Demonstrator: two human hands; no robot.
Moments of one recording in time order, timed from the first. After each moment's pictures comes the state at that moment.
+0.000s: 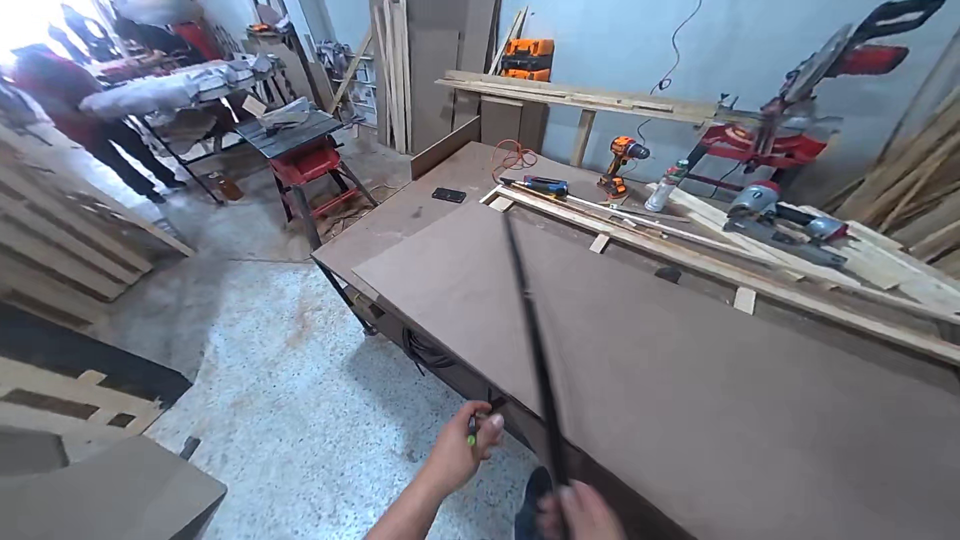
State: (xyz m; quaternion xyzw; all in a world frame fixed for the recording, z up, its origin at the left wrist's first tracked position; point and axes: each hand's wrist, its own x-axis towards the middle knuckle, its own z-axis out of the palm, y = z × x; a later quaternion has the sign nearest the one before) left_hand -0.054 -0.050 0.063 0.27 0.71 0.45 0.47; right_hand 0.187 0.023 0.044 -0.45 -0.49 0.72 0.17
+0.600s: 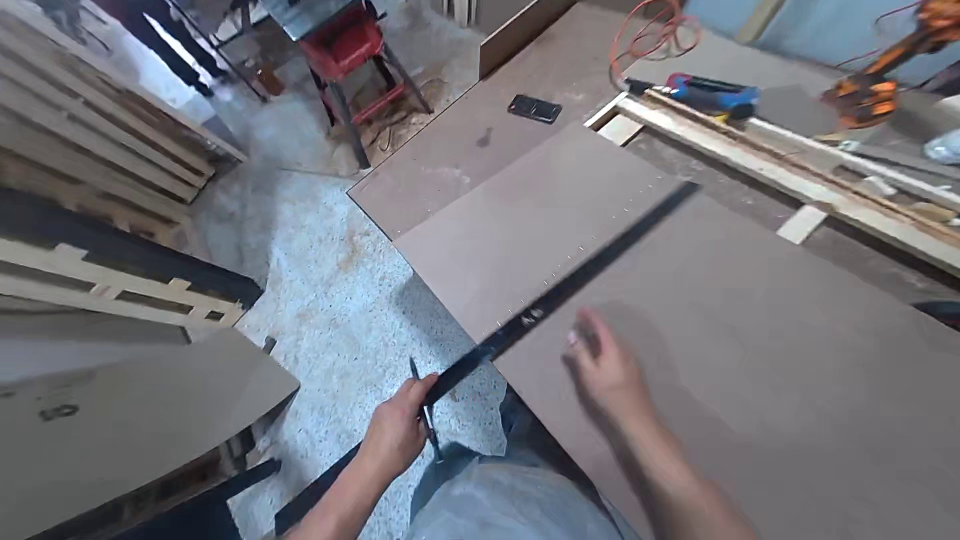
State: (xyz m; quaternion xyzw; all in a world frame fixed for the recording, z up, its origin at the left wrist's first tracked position) left_hand -0.288 -0.089 0.019 0.35 0.90 0.17 0.19; right_hand -0.147 0.239 -0.015 -0.33 -0.86 0.38 0.08
